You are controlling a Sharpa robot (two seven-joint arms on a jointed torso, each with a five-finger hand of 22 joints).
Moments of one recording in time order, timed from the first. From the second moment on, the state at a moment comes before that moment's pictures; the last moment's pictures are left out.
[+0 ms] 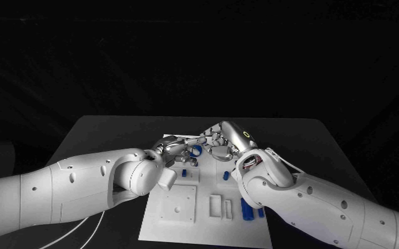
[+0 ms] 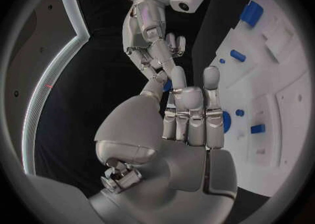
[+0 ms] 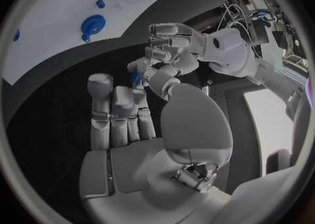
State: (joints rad) left arm 1.25 -0.76 -0.21 1.50 0.07 -0.29 0.16; left_hand 1.16 0.05 -0.03 -0.09 0.34 1.16 0.06 0.06 0.07 1.29 -0.03 0.68 0.17 1.31 -0.10 1.27 0.54 0.03 1.24 -0.12 0.41 1.31; right arm 0.93 -0.55 0.21 1.52 -1.64 -0.63 -0.31; right_hand 1.25 -0.13 0.63 -0.17 0.07 1.25 0.07 0.05 0.06 1.18 -0.03 1.07 1.00 1.42 -0.08 1.04 1.14 0.07 1.45 -0.11 0.66 1.31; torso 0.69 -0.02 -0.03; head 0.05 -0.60
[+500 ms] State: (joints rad) left arm 1.25 -0.77 -0.21 1.48 0.01 -0.24 0.11; left_hand 1.12 -0.05 -0.11 0.04 0.20 1.08 0.09 0.06 0.07 1.23 0.00 0.70 0.15 1.28 -0.07 1.27 0.53 0.05 1.23 -0.09 0.39 1.31; right arm 0.93 -0.57 0.21 1.52 -1.59 -0.59 -0.28; right_hand 1.25 -0.12 0.62 -0.17 0.07 1.25 0.07 0.06 0.06 1.18 -0.03 1.07 1.00 1.42 -0.08 1.04 1.14 0.07 1.44 -0.11 0.66 1.31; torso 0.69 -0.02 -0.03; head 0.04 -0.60
